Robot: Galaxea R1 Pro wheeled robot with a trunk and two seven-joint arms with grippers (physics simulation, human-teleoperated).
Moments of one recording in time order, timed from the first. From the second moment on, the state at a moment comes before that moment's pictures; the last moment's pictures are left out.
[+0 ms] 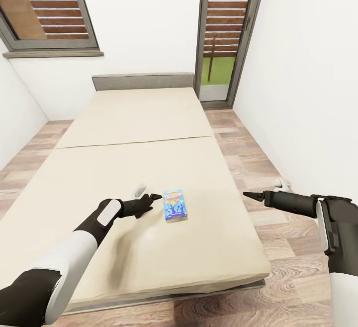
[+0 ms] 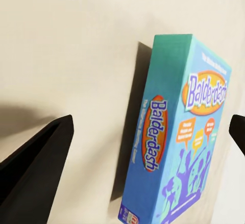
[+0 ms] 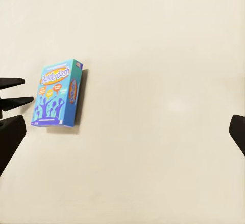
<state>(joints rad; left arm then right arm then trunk) -0.94 0.02 -0.10 -0.46 0.90 0.68 -0.16 -0.63 -0.21 -0.35 -1.40 0.16 1.04 1.08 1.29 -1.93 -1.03</state>
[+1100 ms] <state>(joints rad) -0.93 0.03 -0.10 -0.46 0.90 0.65 -0.17 -0.63 -0.21 -0.35 -1.42 0.16 1.04 1.08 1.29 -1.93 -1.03</state>
